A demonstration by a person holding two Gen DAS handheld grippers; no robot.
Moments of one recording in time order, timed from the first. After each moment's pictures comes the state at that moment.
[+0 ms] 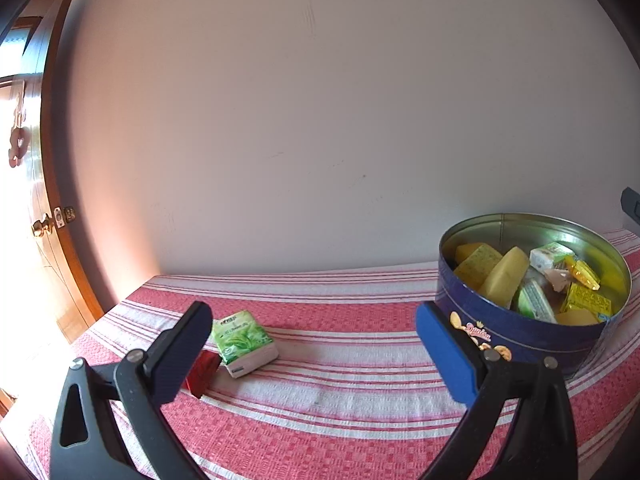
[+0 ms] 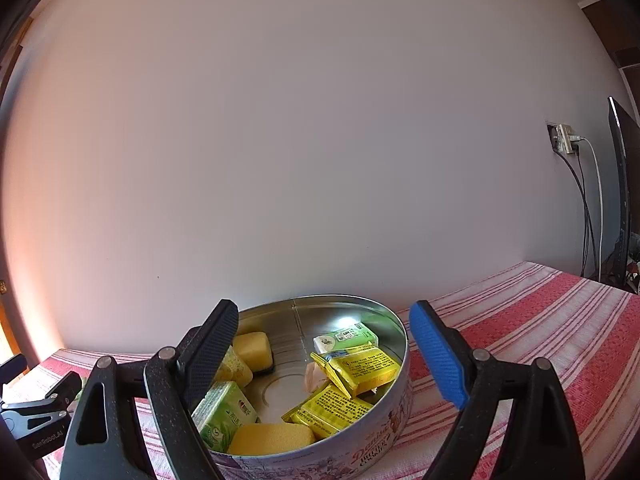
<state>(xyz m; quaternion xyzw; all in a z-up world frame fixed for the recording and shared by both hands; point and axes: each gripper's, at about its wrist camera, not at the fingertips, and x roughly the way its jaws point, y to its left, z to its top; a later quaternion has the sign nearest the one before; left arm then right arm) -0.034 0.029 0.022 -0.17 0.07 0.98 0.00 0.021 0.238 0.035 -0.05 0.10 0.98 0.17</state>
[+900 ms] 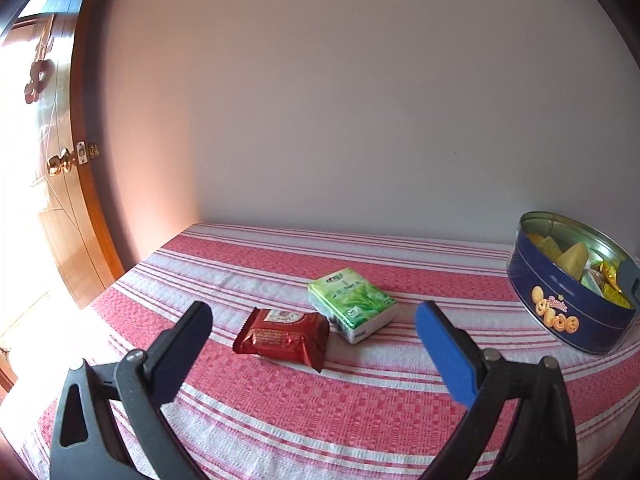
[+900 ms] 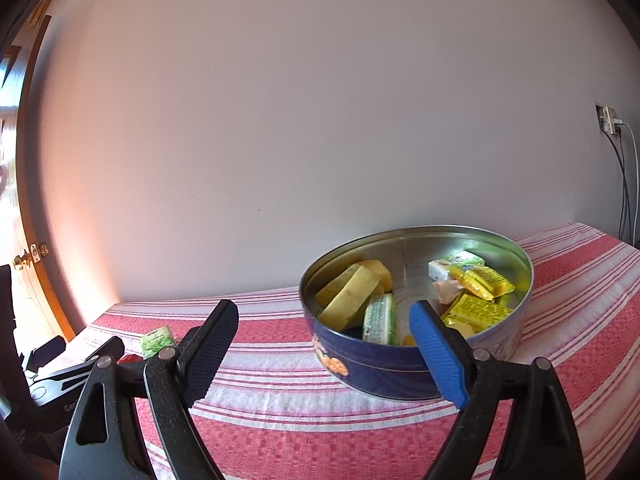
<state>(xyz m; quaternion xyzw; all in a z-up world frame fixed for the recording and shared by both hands) -0.045 -0.092 0.014 -0.23 0.01 0.97 -0.03 0.004 0.102 0.024 -0.14 0.10 0.98 0.08</state>
